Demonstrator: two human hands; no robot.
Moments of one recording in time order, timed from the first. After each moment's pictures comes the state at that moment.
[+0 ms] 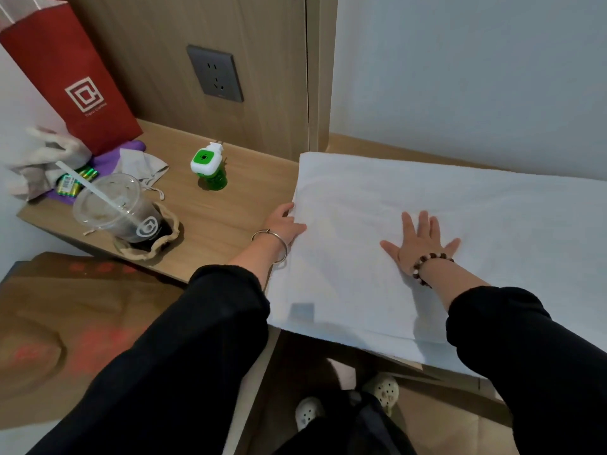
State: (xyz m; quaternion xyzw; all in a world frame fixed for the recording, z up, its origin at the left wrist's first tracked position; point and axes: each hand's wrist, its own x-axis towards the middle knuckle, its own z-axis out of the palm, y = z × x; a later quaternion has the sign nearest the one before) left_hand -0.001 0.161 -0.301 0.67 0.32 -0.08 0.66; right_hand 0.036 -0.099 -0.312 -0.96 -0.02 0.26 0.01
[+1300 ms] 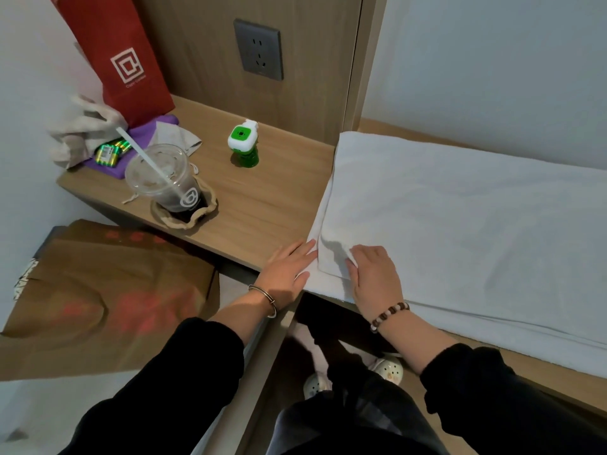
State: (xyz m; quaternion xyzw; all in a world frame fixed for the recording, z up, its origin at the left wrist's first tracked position) left_hand -0.139 0.198 -0.333 0.97 -0.06 -0.10 0.23; right_hand -0.101 0.001 -0.298 -0.95 -0.23 0.01 0.22
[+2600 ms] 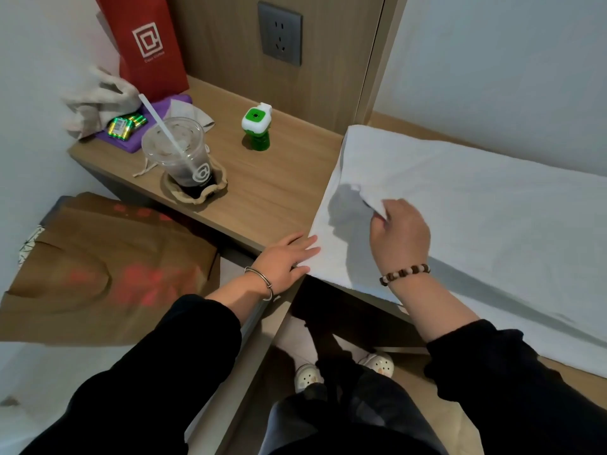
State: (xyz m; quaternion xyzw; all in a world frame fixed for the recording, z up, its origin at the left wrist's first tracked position) left_hand -0.157 0.208 -0.334 0.96 -0.08 -0.09 0.25; right_hand -0.081 0.010 -0.247 -0.95 -0.13 -0.14 0.26
